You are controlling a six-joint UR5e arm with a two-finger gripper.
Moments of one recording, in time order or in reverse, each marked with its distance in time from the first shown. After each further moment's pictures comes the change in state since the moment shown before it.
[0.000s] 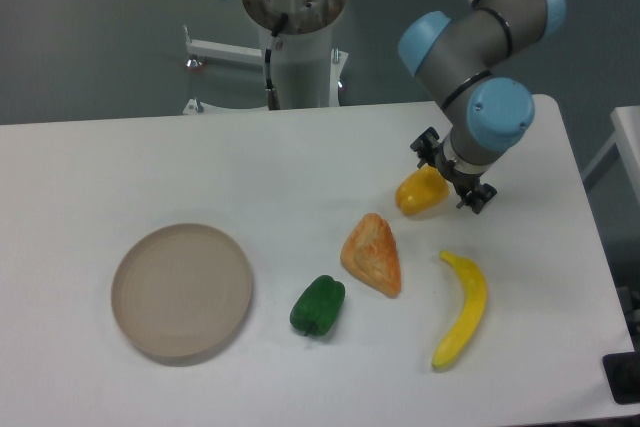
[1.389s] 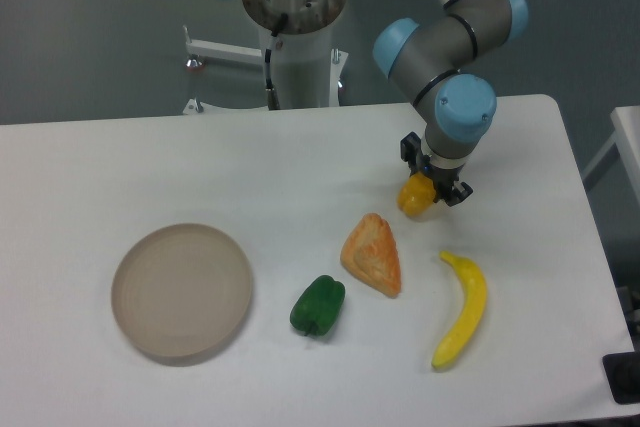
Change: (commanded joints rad) arm 0.005 0.026 -0.123 0.114 0.003 0.011
